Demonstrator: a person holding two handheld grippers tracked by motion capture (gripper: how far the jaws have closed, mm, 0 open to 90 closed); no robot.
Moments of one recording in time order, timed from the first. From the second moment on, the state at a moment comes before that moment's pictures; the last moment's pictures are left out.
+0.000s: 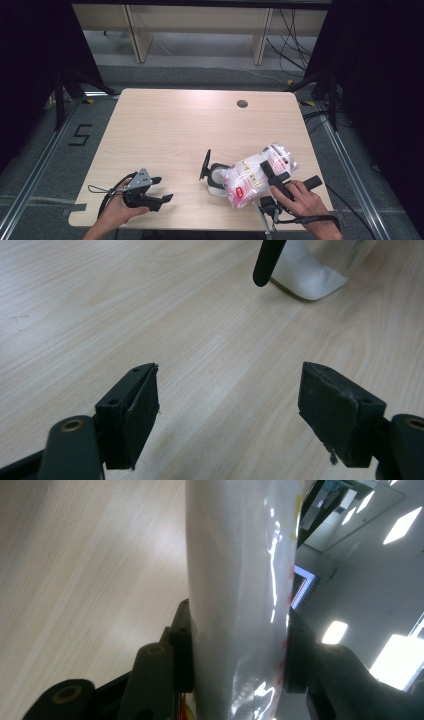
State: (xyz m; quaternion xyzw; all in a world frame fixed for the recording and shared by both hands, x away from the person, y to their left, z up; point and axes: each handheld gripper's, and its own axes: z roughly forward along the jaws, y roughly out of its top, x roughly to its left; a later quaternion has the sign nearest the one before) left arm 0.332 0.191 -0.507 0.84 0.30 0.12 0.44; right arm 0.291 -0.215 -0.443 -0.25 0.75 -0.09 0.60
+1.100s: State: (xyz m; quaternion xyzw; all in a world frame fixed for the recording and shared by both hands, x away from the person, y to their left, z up) left arm 0.331 0.191 -0.507 0.83 0.30 0.12 0.44; right arm 0.292 -0.213 -0.439 -0.28 0.75 -0.09 0.60
